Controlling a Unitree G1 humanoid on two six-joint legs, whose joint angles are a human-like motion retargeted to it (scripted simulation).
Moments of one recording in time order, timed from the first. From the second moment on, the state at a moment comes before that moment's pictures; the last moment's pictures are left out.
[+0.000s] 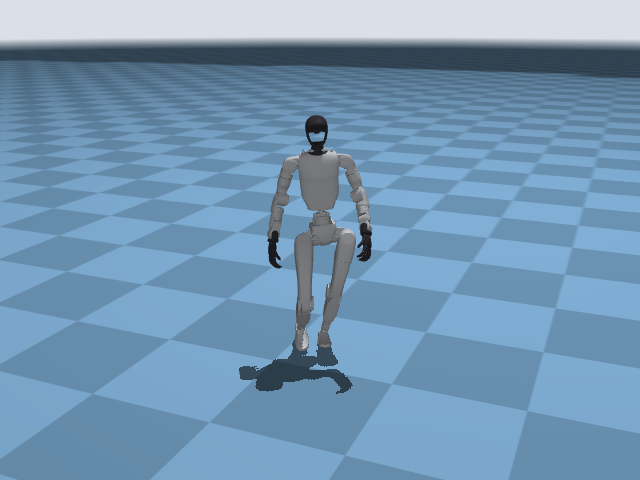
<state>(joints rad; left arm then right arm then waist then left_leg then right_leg) -0.20 0.33 -0.36 0.97 -0.07 -0.10 -0.05 0.00 -0.35 0.29 1.20 0.02 -0.04 0.10 -0.17 -0.05 -0.02 -0.08 -0.34 -0.09 0.43 -0.52 0.19 -0.57 -0.17 0.00 1.29 -0.44 0.06</state>
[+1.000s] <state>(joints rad) 0.04 0.32 -0.35 1.07 0.01 -0.09 -0.13 -0.09 -0.27 0.32 1.16 0.05 -0.05 0.16 -0.08 -0.15 -0.13 -0.49 -0.34 0.13 0.76 -0.51 0.26 -0.28 -0.07 0.14 1.43 -0.26 0.22</state>
